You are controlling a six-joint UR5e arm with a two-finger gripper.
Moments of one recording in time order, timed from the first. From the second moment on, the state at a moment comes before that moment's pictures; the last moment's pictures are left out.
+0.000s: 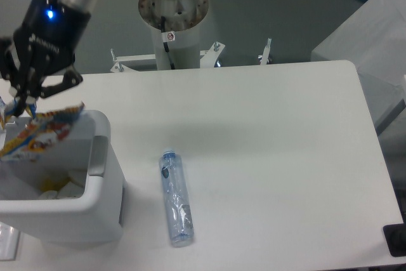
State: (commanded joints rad) arm 2.16 -1.69 -1.56 -0.76 0.94 0.09
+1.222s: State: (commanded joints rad) arm 2.33 -1.83 -1.59 -0.77 1.31 -0.01
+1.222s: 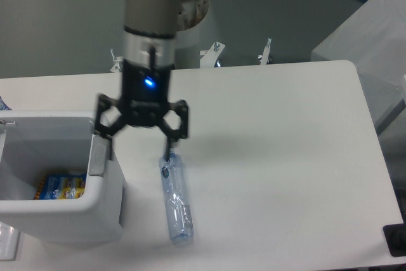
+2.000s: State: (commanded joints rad) arm 2.33 -2.12 -1.56 -0.76 1.44 0.02
